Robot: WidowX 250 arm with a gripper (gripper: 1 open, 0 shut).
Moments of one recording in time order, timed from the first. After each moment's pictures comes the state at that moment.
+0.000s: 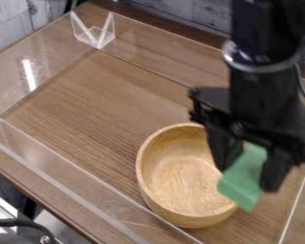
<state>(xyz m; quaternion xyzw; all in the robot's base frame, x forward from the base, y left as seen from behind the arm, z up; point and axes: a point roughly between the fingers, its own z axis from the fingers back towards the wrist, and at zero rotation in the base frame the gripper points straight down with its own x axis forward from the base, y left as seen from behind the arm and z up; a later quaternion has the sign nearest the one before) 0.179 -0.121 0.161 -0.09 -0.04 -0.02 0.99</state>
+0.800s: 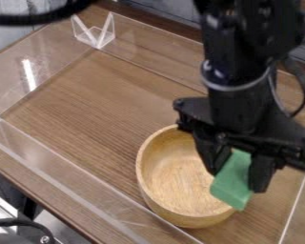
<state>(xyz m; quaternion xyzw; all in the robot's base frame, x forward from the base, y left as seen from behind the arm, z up) 0.180 -0.122 0.134 -0.10 -0.07 0.00 0.99</state>
